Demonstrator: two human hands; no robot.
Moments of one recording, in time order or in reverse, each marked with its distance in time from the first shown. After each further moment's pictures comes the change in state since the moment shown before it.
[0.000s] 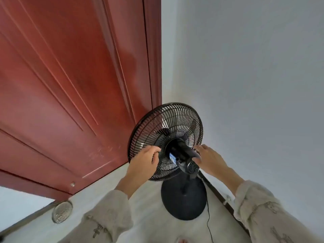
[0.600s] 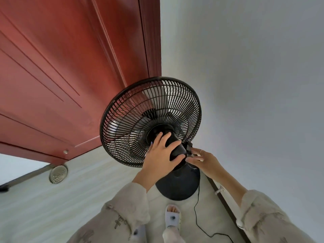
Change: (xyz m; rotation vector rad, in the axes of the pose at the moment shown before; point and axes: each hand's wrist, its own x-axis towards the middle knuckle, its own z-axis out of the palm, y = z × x) left_hand 0.065 0.029 0.148 0.119 -0.159 -0.098; right_hand 0.057 0.097 0.059 0.682 -0.340 0.196
